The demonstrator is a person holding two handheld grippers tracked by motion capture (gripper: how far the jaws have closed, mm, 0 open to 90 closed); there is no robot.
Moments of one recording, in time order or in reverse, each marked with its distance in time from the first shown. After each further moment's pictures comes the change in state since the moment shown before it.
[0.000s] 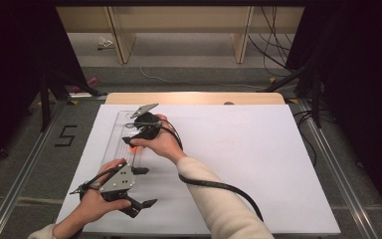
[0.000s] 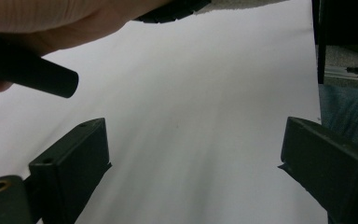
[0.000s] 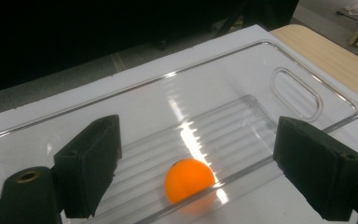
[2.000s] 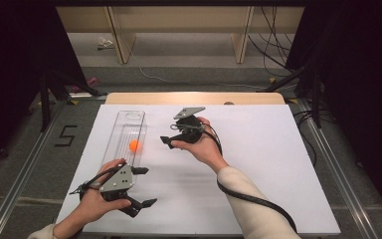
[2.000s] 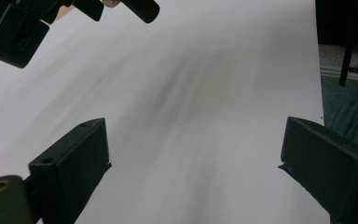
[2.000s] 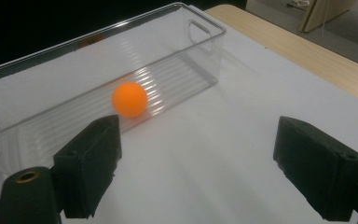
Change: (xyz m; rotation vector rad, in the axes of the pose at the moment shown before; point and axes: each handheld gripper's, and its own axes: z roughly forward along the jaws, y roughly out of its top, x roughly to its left) left arm 0.001 -0.001 0.000 0.003 0.008 -0.007; right arm -0.037 -0.060 -0.097 -0.030 -0.111 0.089
